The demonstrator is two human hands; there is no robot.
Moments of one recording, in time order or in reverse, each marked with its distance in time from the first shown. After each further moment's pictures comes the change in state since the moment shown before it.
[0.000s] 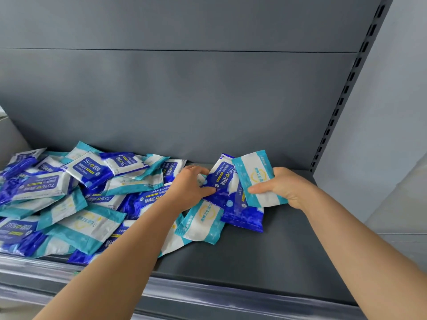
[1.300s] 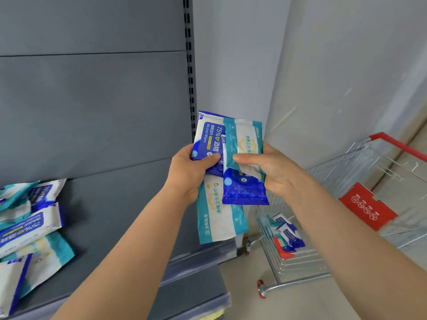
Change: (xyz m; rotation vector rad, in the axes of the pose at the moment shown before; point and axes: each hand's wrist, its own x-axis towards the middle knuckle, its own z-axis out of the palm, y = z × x) left_hand -0.067 0.201 0.113 -0.943 -0.282 0.030; right_hand -0.175 0.048 -0.116 0.676 0.274 -0.171
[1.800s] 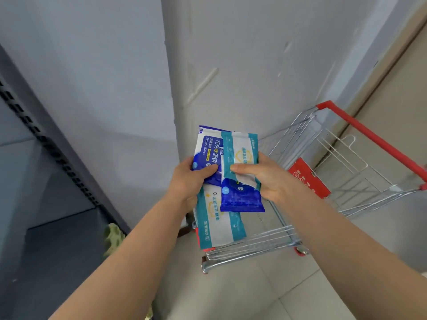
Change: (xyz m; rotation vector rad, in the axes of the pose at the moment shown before) left_hand 0.081 -0.147 0.293 -0.041 -0.121 -0.277; right_hand 0.015 0.015 -0.323 0.005 0.241 0.211
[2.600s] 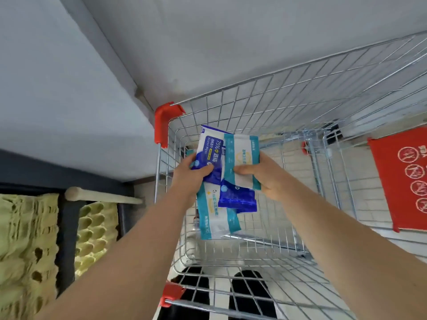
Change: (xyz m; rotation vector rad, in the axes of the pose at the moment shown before) left_hand 0.315 -0.318 0.012 -0.020 0.342 -0.452; right_hand 0.375 0.244 -0.163 -0.262 -0.040 0.470
